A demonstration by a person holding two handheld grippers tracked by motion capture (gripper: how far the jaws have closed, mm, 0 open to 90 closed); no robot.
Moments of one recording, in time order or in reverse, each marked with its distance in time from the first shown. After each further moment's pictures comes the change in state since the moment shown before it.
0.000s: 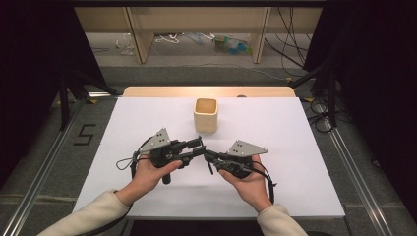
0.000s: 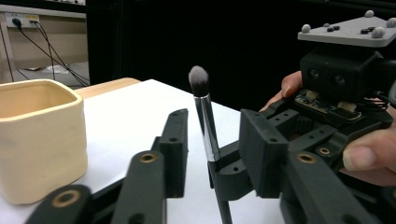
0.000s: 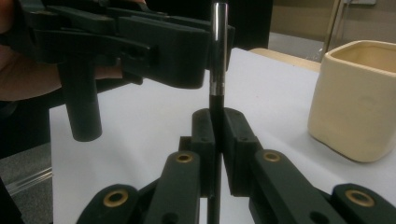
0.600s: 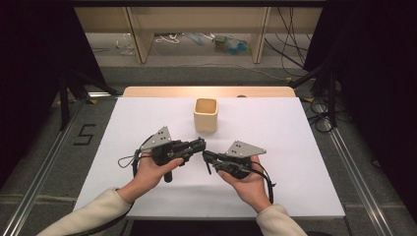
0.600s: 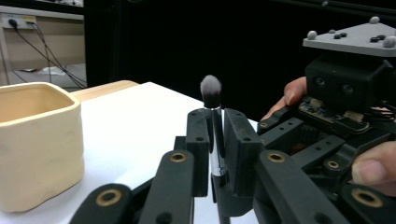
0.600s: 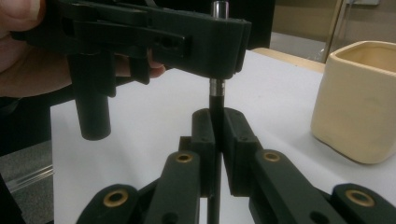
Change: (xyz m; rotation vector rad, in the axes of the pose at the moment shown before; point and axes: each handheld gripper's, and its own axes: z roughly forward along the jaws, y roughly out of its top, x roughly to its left) left arm 0.003 0.003 0.004 -0.014 -0.031 -0.018; right arm 0.002 0.000 0.001 0.008 0.010 -0.013
